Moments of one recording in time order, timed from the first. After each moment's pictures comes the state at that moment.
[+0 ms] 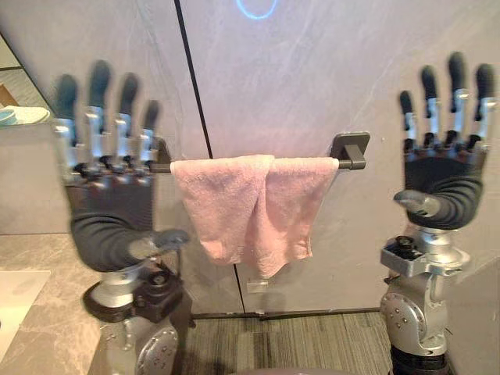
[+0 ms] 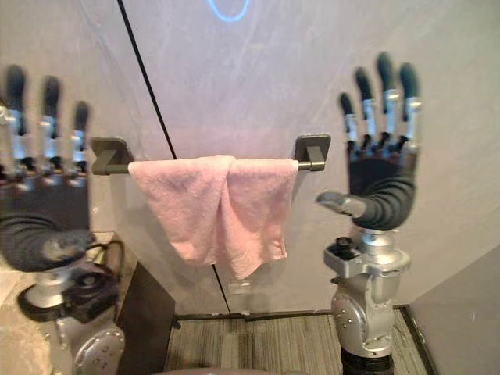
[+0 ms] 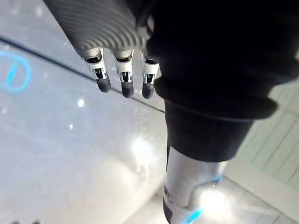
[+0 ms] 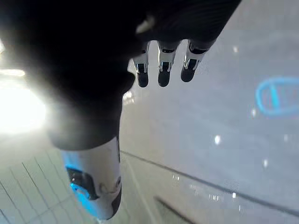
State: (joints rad) left arm 0.15 0.11 -0.17 -0.77 -0.51 -0.37 -0.18; right arm -0.04 -0.13 0.06 -0.61 0.55 -0.32 0.21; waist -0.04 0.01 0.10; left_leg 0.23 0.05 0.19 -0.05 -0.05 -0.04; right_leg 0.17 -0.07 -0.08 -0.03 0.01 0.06
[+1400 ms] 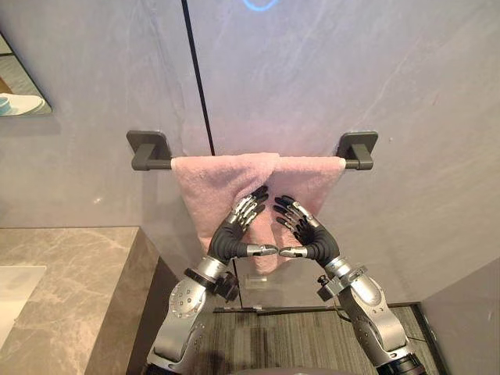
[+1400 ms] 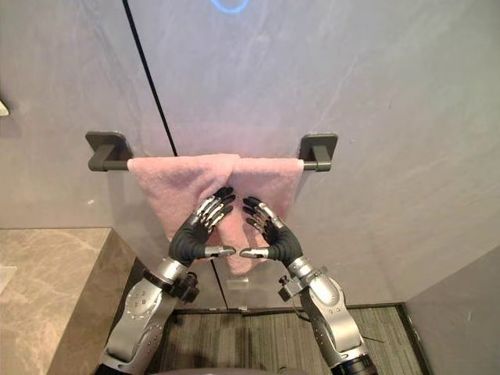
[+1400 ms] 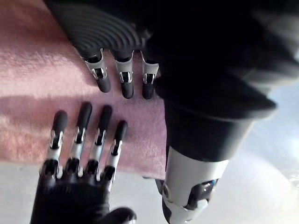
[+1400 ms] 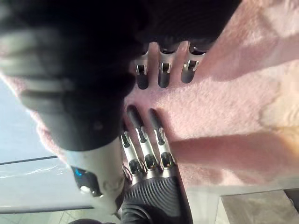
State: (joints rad) left arm 0.11 0.15 -0.26 -0.22 -0.26 -0.19 -0.21; right arm 0.06 -0.21 0.24 -0.12 0.37 -0.10 0.30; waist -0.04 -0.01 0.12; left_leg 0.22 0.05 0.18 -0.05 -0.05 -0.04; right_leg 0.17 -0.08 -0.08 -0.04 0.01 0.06
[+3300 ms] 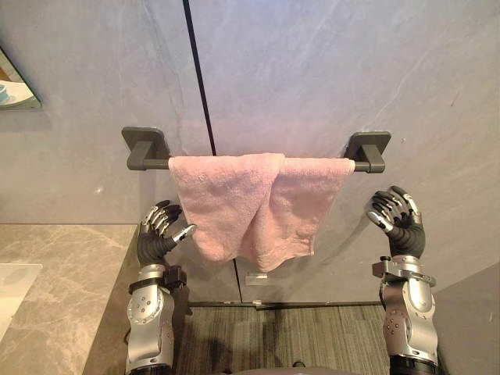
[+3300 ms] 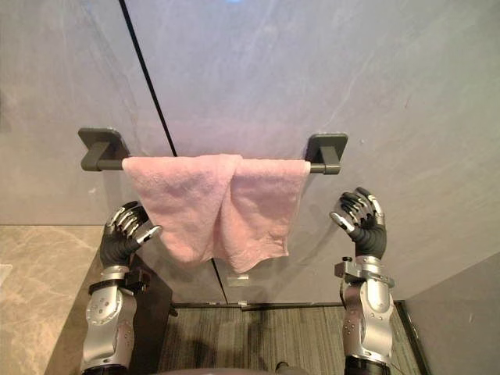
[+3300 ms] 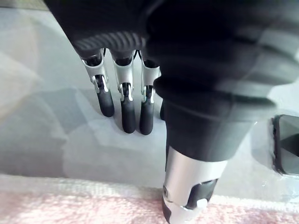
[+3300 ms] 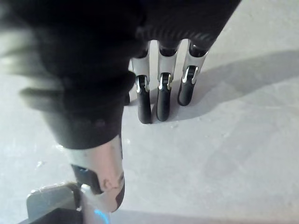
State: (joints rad) left arm 0.15 0.01 0.21 -0.04 -0.17 -0.20 0.00; right arm 0.09 -0.02 -0.31 -0.11 0.34 -0.16 0.06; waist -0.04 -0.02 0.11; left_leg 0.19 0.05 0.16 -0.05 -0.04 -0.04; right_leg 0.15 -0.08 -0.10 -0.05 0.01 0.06
